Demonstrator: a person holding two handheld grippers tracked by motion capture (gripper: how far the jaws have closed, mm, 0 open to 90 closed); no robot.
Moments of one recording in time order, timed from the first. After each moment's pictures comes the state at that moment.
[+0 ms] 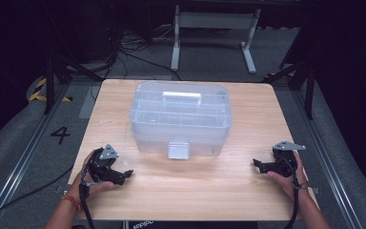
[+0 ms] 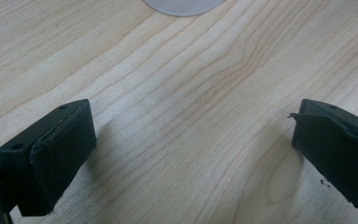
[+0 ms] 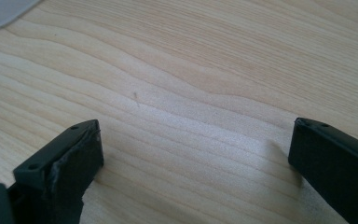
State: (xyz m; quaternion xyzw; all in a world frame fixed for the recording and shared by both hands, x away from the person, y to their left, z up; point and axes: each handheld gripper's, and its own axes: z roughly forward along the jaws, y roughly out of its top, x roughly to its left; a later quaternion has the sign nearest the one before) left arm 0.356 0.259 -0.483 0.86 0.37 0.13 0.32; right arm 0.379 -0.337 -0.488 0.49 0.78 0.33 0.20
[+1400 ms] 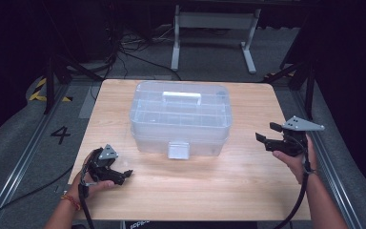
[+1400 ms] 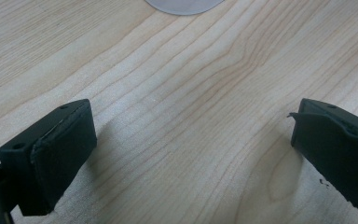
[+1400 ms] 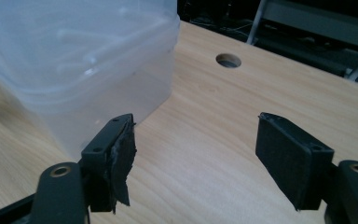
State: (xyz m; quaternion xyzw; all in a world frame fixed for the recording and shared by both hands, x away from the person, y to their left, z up) left arm 0.356 0.260 -0.483 0.86 0.37 0.13 0.32; right arm 0.386 -0.315 -0.376 0.39 0.77 0.43 0.26
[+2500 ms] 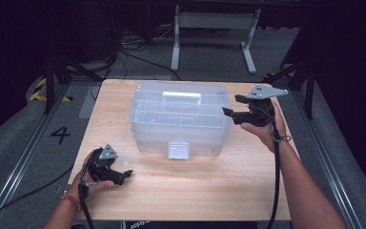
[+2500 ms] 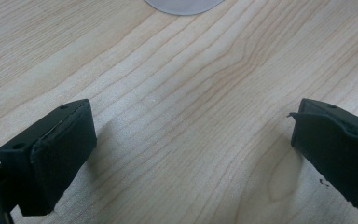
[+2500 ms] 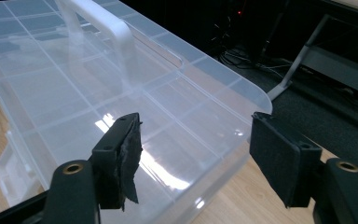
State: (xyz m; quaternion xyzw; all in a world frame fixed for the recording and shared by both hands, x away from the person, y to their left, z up) left arm 0.356 0.260 -0.483 0.86 0.37 0.13 0.32; right arm 0.437 -0.213 -0.310 0.30 0.80 0.45 0.25
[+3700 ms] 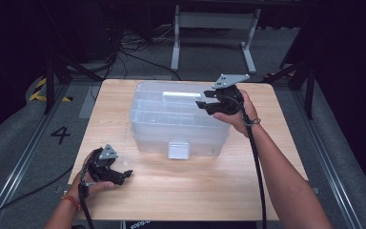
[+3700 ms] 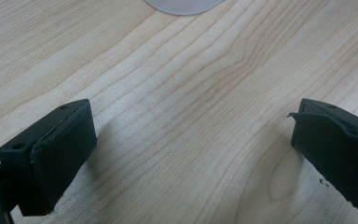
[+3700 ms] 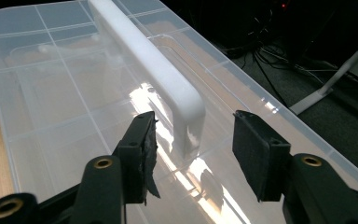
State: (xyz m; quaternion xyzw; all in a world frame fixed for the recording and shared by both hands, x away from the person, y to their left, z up) left arm 0.356 0.260 -0.483 0.86 0.37 0.13 0.32; right arm 0.472 -0.140 -0.304 0.24 0.84 0.43 0.21
